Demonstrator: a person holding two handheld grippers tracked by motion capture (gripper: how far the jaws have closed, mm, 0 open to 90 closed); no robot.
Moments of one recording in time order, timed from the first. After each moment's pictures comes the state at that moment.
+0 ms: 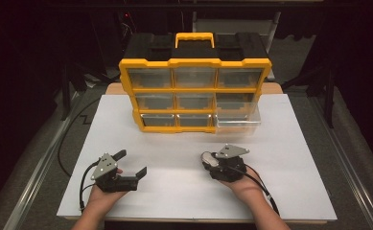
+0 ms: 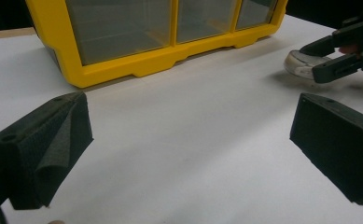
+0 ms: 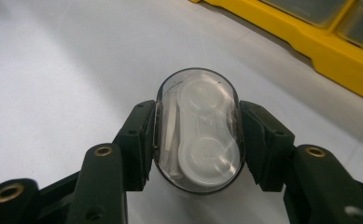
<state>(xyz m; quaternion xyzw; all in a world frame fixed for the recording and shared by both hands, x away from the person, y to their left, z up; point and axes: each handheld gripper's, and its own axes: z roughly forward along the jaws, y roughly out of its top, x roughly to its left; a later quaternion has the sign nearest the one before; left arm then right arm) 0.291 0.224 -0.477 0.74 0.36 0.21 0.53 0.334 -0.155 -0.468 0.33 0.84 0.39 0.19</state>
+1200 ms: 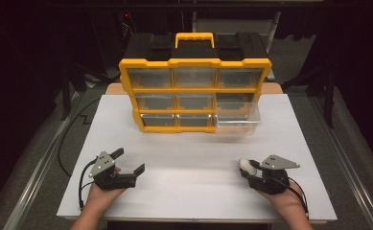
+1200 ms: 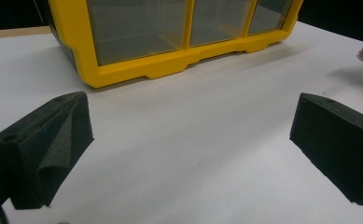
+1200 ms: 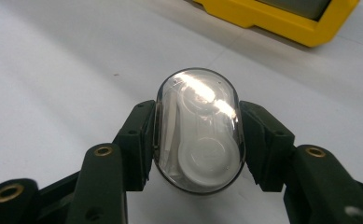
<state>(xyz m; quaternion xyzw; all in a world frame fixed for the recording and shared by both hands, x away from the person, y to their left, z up) 0.296 0.229 -0.477 0.73 0.38 0.22 0.53 0.295 -0.258 -0.461 0.39 0.81 0.39 0.22</state>
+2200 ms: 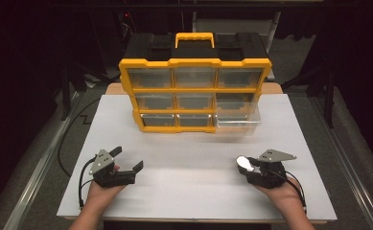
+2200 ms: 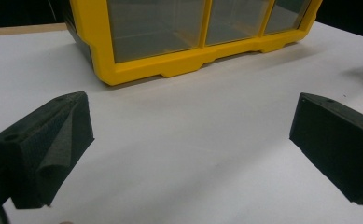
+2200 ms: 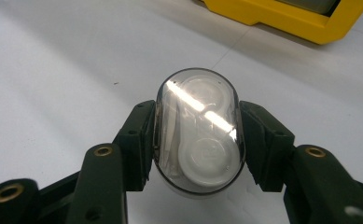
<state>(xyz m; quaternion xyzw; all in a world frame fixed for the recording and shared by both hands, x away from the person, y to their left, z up) 0.302 0.233 -0.479 0.72 0.40 0.22 0.53 0.309 -0.252 -0.455 0.40 0.81 0.38 0.19</state>
